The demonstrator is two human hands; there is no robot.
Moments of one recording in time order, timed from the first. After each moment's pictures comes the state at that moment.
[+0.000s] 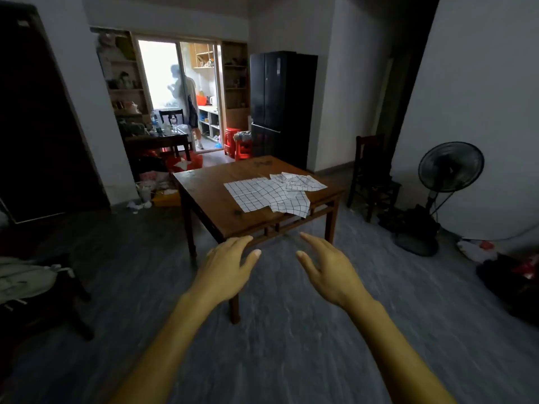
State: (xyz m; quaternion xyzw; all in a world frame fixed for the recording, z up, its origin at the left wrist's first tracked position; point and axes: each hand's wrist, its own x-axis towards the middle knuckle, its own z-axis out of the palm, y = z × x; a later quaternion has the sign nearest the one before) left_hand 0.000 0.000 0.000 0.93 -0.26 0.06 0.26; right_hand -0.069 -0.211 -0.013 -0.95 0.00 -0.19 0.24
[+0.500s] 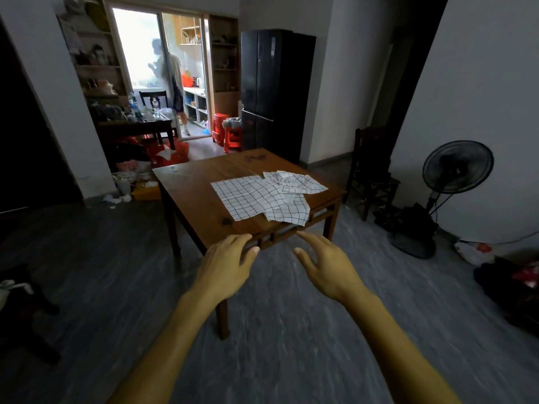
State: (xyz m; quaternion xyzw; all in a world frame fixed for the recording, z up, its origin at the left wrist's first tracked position) left_hand 0.205 -0.056 -0.024 0.92 -0.27 0.07 0.29; right_hand 0.126 -0.266 -0.019 -0.96 0.01 -0.18 0.22
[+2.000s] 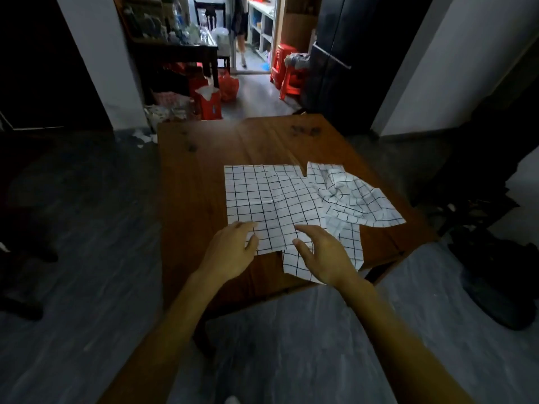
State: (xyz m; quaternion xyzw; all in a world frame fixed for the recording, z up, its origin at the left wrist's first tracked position) left_hand 0.686 -0.238 -0.135 0.94 -0.12 -0.01 0.32; right_hand 0.674 -0.456 -0.138 -0.96 -0.10 -0.03 0.27
